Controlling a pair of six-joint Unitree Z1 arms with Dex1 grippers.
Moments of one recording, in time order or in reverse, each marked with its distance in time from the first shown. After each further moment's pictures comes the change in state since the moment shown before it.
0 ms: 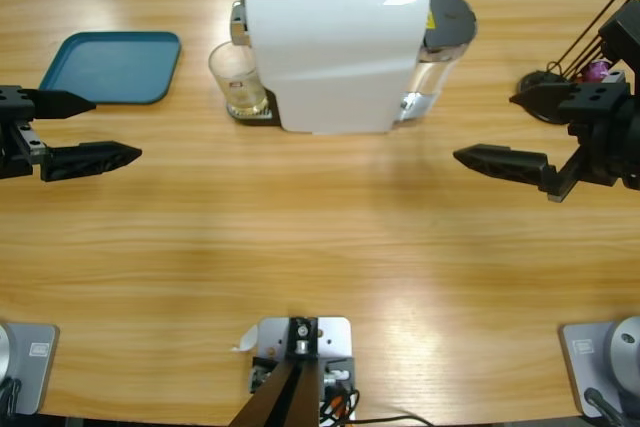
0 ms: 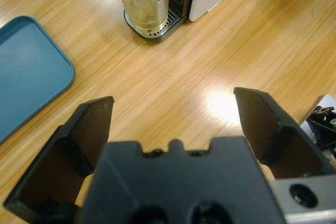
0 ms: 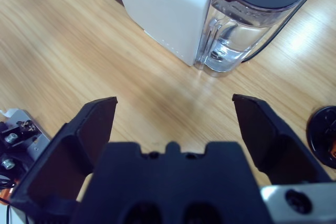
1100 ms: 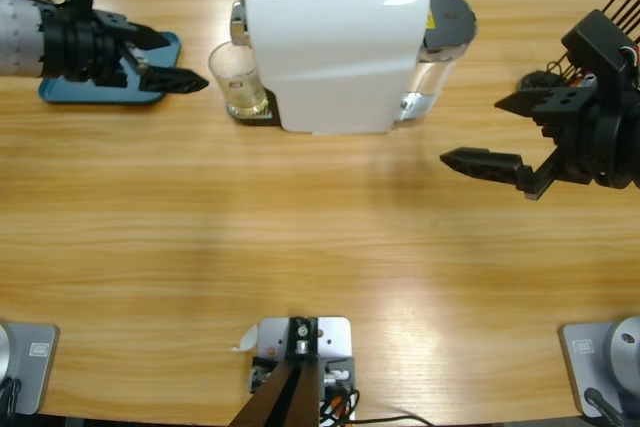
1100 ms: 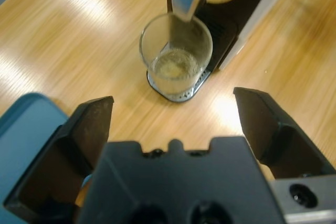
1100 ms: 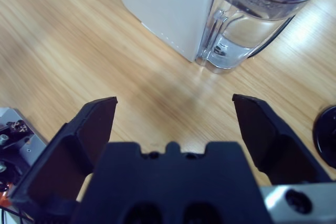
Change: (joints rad) arm 0 0.203 0.413 -0.143 -0.270 -0.226 0.266; arm 1 0.000 0.066 0.001 -0.020 0.001 0.000
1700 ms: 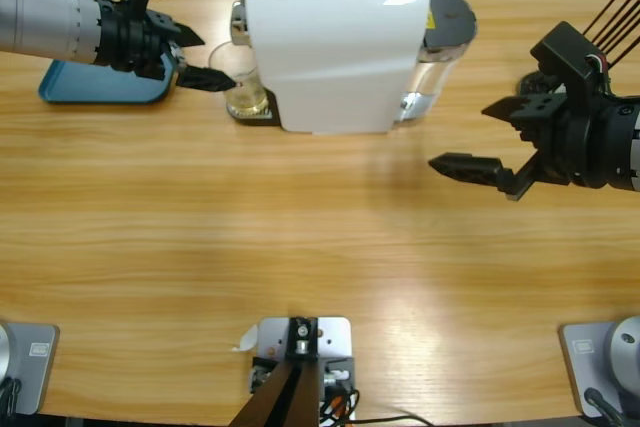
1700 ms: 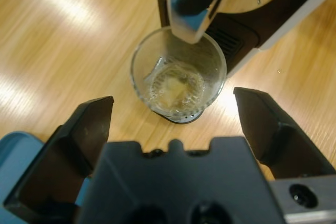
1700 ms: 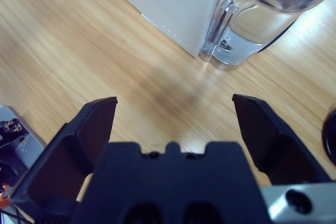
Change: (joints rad) arm 0 0.004 0.164 -0.098 -0.001 -0.062 0.119; arm 1 -0.002 0.055 0.000 -0.018 0.012 0.000
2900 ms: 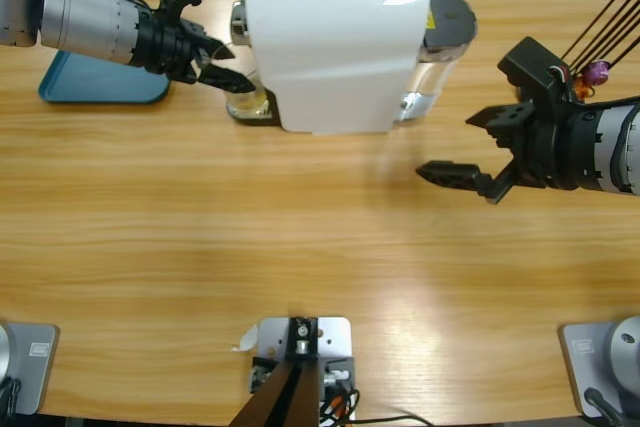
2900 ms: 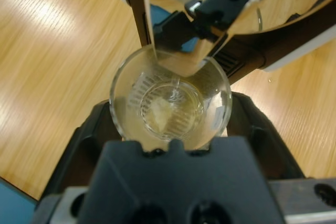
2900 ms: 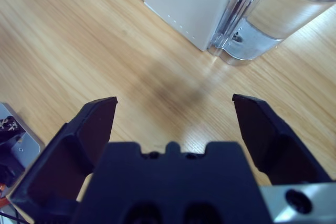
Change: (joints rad) arm 0 0.005 0.124 -0.075 -0.001 -0.112 0.017; arm 1 0.000 0.065 0.000 -0.020 0.020 0.000
